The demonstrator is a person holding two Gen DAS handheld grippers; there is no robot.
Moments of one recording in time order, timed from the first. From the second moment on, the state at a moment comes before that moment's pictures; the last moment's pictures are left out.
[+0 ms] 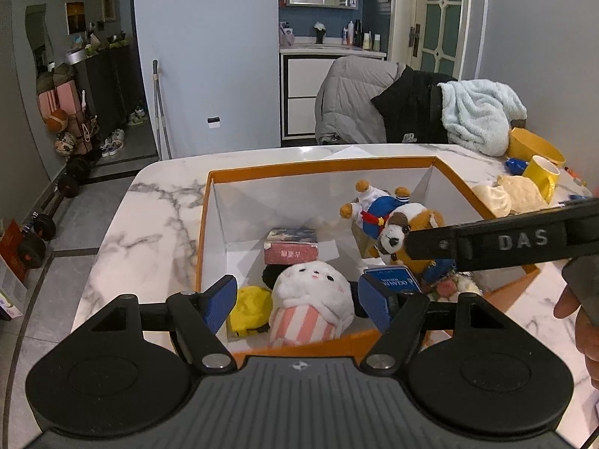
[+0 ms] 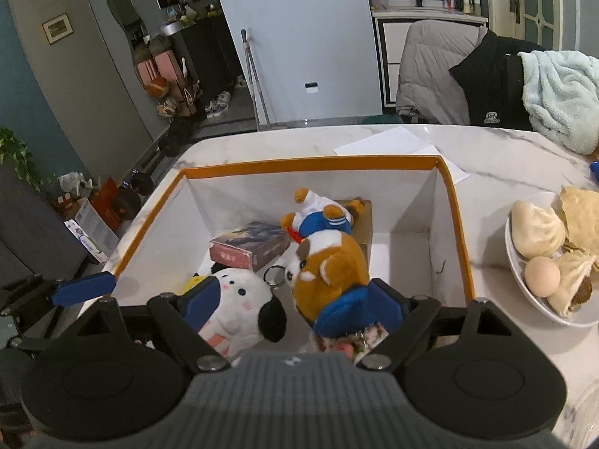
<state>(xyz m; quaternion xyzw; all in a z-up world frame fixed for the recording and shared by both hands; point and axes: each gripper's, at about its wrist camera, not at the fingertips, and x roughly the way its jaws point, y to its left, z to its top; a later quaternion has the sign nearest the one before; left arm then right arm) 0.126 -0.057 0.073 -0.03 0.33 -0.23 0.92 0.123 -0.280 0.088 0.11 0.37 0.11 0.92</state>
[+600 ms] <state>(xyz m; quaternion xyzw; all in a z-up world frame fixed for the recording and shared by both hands) 0.065 -0.070 0.011 -0.06 0.36 -0.27 0.89 -0.041 -0.325 0.037 0.13 0.31 0.08 0.94</state>
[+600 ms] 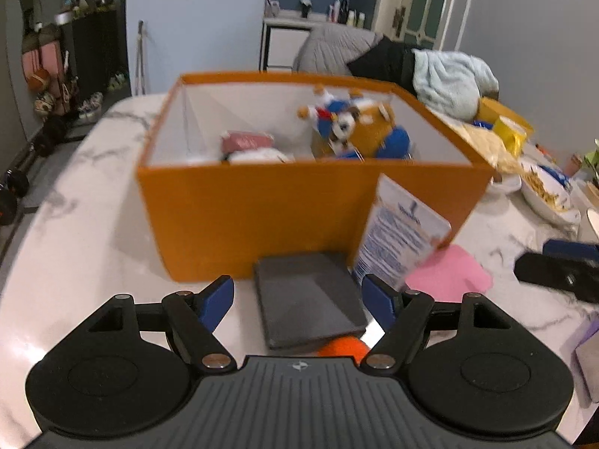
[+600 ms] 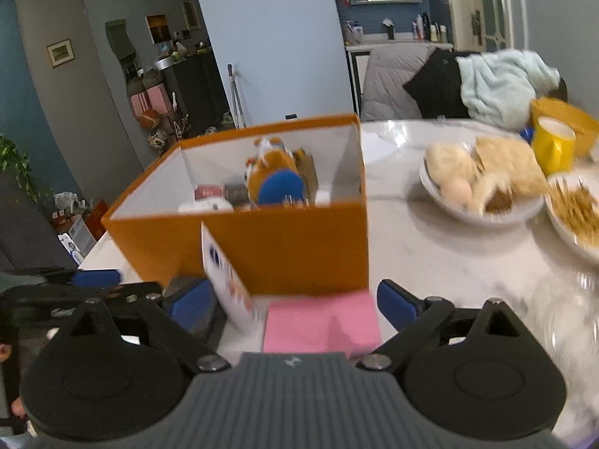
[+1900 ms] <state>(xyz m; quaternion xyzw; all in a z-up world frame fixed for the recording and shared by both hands) 0.067 -0.055 -0.050 -0.04 0.38 -0.18 0.91 -0.062 -0.232 -0.021 0.09 0.32 0.17 0.93</state>
